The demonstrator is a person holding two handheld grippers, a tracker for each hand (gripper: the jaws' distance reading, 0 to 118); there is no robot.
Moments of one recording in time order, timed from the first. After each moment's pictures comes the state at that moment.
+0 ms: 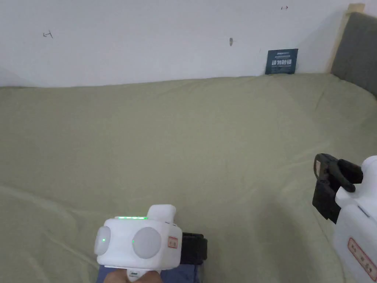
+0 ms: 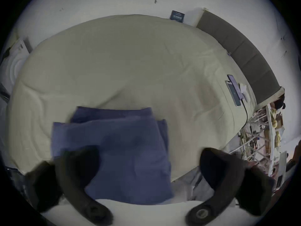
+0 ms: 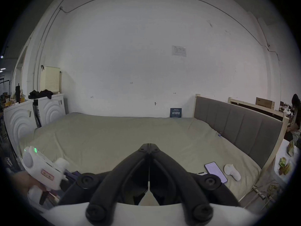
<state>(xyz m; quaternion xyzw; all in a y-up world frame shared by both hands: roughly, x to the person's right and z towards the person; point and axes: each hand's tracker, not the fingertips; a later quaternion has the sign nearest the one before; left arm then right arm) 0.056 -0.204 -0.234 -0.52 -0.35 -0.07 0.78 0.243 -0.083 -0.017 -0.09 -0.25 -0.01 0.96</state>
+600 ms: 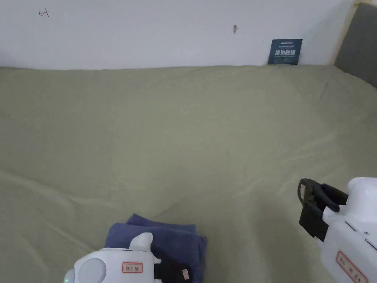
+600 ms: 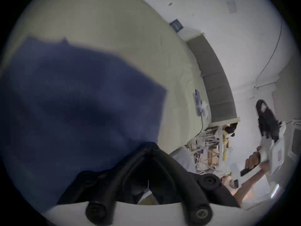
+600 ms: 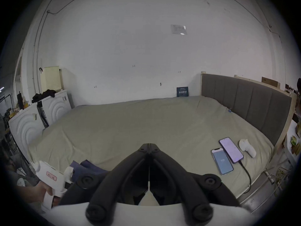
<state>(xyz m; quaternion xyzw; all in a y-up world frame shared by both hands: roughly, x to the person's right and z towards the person) -0.015 -0.292 -0.252 -0.60 -0.46 0.16 0.64 0.234 -0.123 -0.033 -0.15 -0.22 -0.09 0.96</state>
